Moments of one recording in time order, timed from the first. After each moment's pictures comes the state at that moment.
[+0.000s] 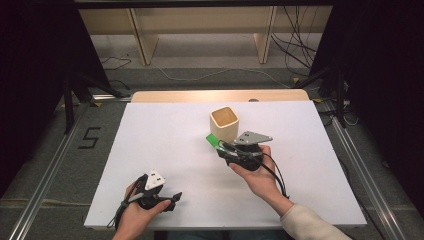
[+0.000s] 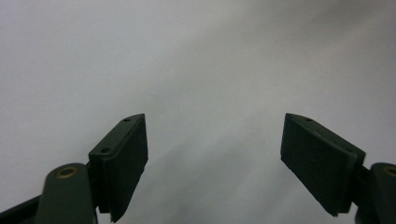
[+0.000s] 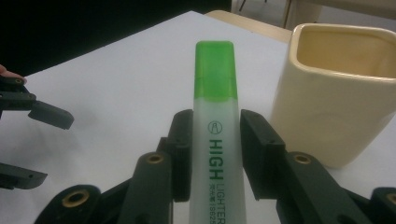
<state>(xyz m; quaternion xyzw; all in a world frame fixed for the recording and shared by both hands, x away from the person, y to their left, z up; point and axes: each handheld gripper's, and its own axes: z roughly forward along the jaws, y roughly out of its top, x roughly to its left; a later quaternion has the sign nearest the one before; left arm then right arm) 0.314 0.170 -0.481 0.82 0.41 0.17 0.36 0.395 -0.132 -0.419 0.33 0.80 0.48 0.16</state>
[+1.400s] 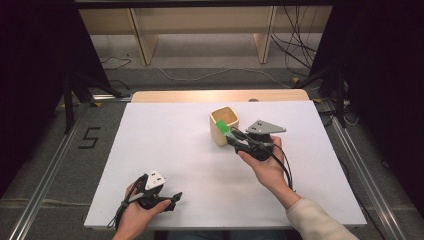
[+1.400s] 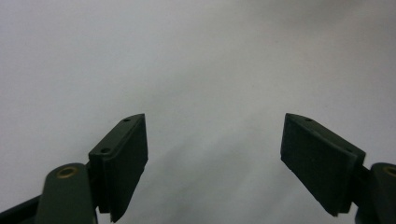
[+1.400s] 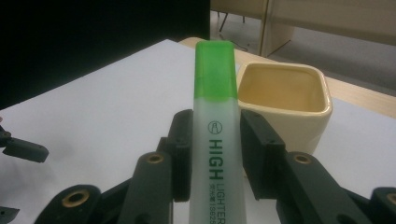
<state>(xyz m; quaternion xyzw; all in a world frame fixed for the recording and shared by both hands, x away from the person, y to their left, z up) 0.315 0.169 -0.481 0.82 0.41 0.17 0.36 0.409 -0.154 -0.397 0.35 0.77 0.50 0.19</state>
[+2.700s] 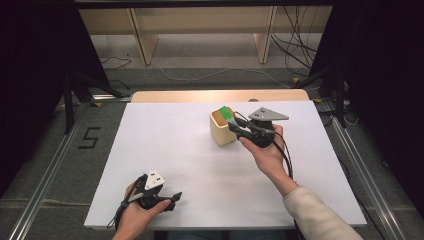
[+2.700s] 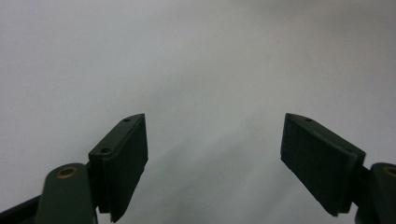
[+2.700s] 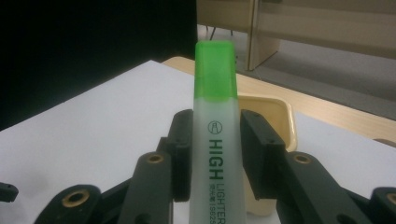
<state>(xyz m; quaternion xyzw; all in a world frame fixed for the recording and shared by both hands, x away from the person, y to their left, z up) 0.314 0.170 -0.481 0.82 0.41 0.17 0.36 0.437 -0.158 -0.382 0.36 0.75 0.52 0.21</state>
